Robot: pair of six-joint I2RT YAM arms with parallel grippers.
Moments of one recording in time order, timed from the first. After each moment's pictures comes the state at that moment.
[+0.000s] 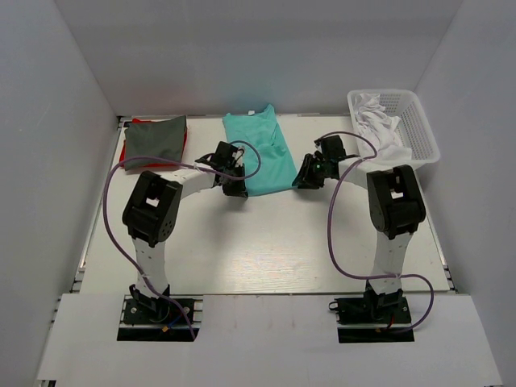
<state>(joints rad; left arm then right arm) -0.46 1.99 1.29 -0.30 0.20 -0.43 0.29 1.99 1.26 -0.21 -0.39 0.51</state>
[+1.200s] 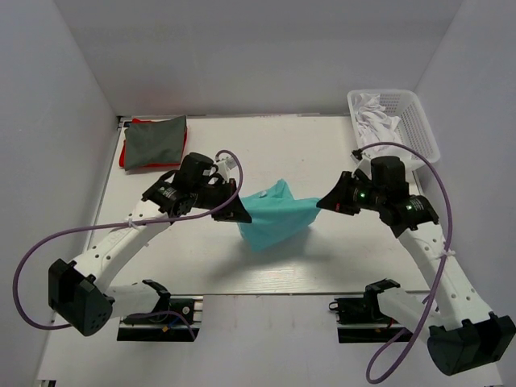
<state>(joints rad) -0.58 1.21 1.06 -0.63 0.57 -0.59 0.30 0.96 0.96 -0.70 -0.49 0.52</state>
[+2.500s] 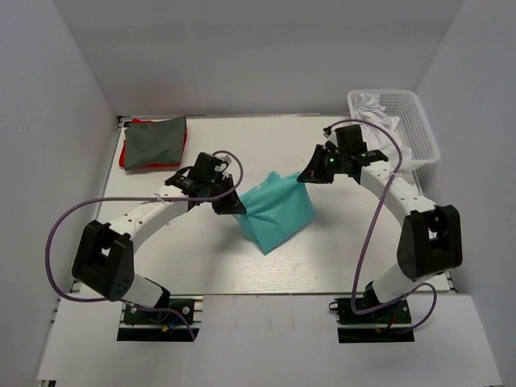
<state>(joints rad) -0.52 1.45 1.02 -0.49 0.35 -0.71 0.30 1.55 1.20 -0.48 -0.50 0.54</state>
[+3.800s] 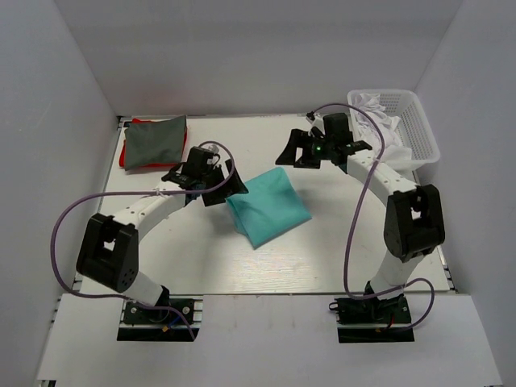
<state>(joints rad) -0.41 1.54 1.00 -0.32 0.23 -0.71 0.34 1.79 1.37 -0.29 -0.55 0.41</state>
